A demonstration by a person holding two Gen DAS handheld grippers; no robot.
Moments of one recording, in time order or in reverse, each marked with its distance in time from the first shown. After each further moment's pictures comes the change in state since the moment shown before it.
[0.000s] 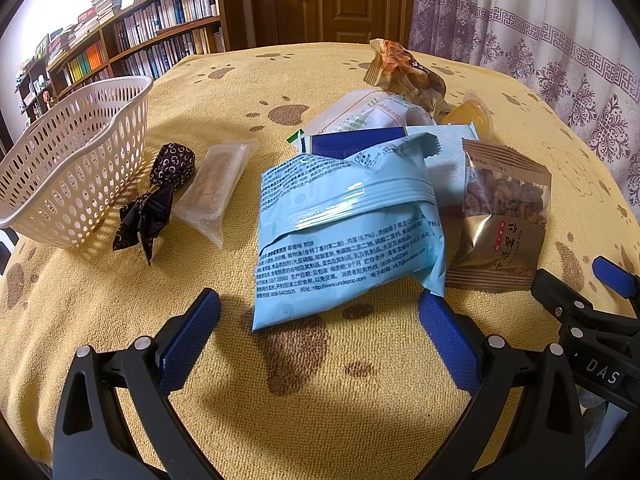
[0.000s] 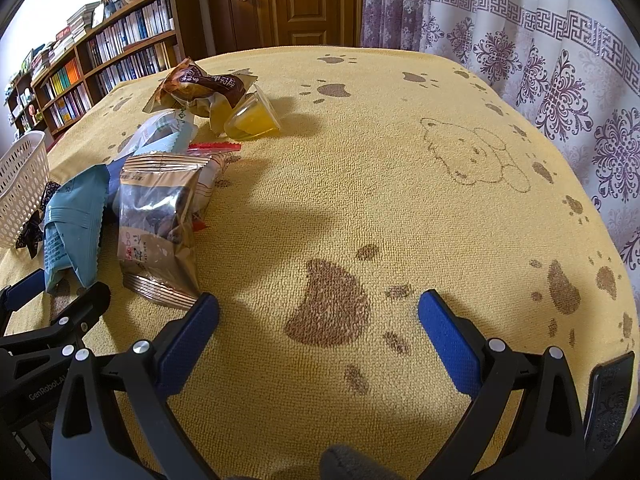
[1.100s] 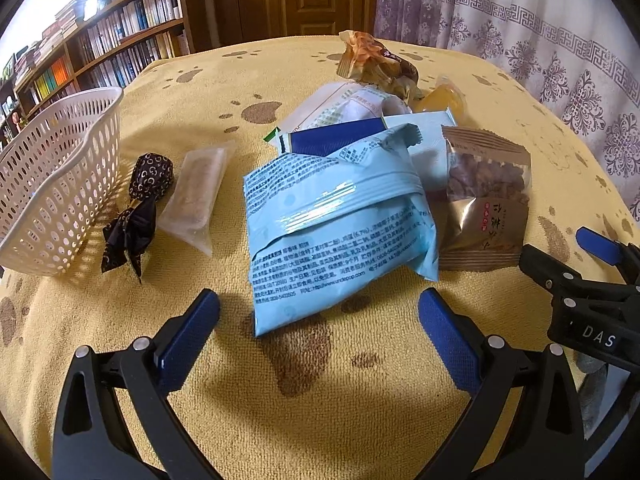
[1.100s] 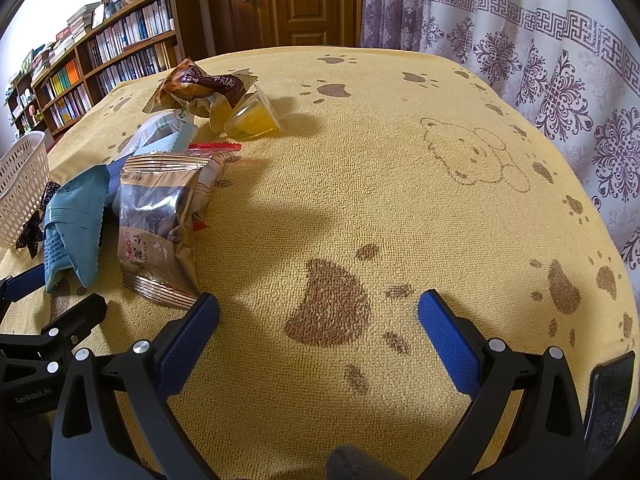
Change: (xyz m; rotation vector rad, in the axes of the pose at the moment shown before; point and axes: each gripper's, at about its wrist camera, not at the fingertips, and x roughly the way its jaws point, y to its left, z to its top) left arm 0.000 0.005 0.004 0.104 0.034 -0.093; right arm 0.000 0.000 0.000 0.000 -0.001 0.000
